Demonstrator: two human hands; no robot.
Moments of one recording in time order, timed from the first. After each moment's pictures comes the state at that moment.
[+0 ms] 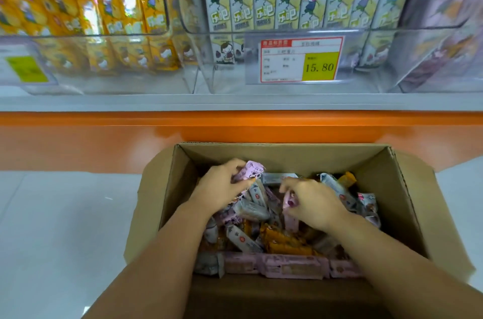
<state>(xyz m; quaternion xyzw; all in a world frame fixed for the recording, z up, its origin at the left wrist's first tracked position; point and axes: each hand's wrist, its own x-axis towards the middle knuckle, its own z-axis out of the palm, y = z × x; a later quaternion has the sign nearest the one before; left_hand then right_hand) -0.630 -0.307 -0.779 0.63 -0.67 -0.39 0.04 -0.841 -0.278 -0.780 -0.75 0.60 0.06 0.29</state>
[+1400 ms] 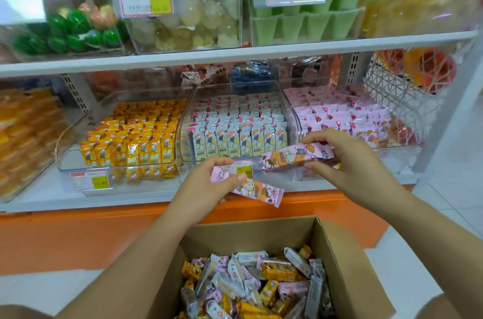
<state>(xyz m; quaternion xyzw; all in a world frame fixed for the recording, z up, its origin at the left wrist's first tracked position) -0.685 -0.269 -0.525 0.57 -0.66 -0.37 0.32 -0.934 -0.239 -0.497 -0.76 0.52 -0.37 0.11</state>
